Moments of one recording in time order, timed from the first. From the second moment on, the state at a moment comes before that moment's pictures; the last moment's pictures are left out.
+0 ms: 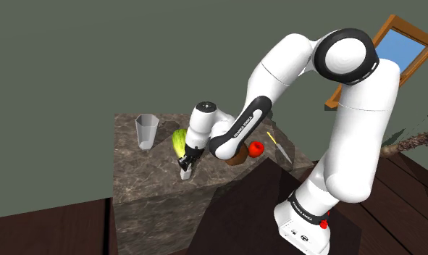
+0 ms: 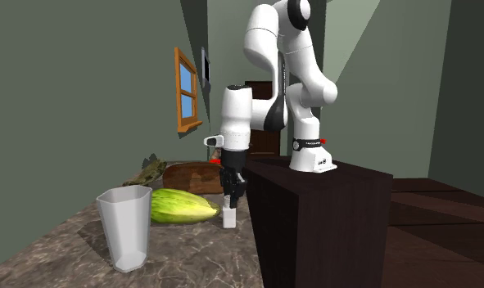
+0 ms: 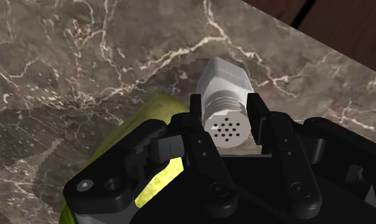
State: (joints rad) arm 0.17 0.39 0.16 -2.45 -0.45 2.85 0.68
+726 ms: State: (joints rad) arm 0.13 0.33 0.20 -2.46 -0.40 2.81 0.64
